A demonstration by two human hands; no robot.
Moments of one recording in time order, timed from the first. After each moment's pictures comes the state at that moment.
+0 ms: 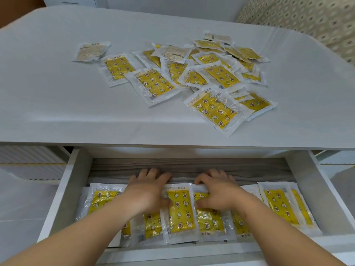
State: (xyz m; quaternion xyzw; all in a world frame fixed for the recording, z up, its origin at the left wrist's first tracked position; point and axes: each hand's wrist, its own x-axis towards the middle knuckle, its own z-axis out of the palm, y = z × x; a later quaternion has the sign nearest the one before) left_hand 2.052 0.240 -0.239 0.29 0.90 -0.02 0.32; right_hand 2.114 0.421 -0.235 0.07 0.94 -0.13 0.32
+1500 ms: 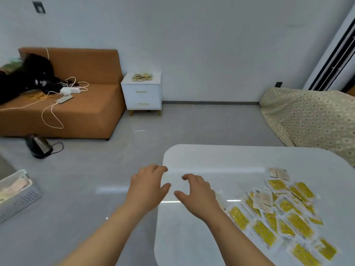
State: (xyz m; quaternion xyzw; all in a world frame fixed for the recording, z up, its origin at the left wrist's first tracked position) left_hand 1.744 -0.124 0.279 0.20 0.97 0.13 0.07; right_hand 1.799 0.010 0.272 0.13 0.94 -0.31 0.10
